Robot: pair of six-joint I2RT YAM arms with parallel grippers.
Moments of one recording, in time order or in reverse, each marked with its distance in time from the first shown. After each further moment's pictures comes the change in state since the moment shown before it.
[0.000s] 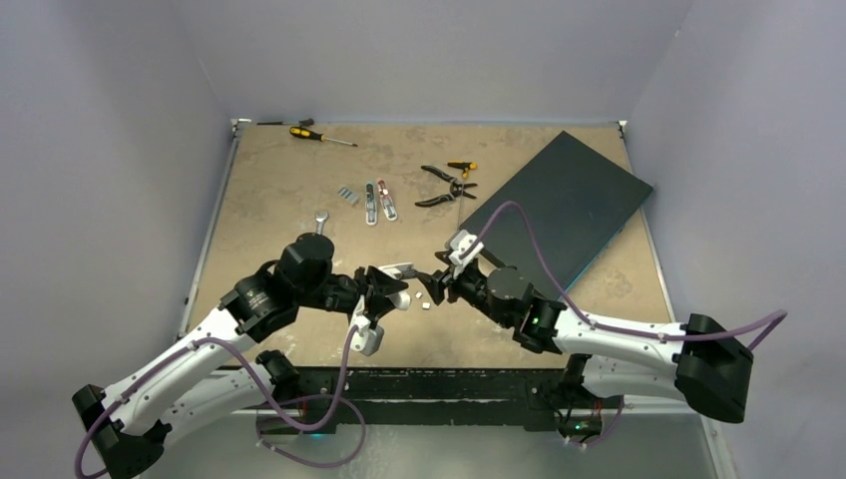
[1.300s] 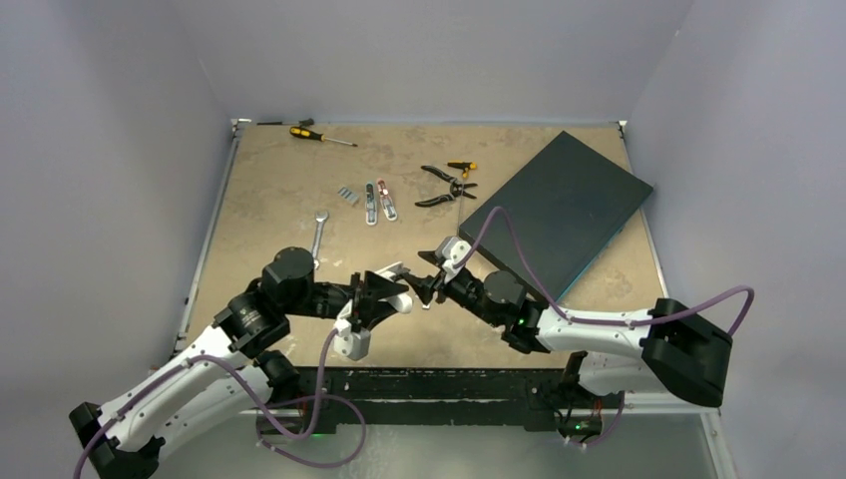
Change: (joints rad) left arm 0.003 -0.122 -0.123 0.221 0.065 -0.184; right arm 0.002 0.134 -0.044 0.324 -0.101 -0.063
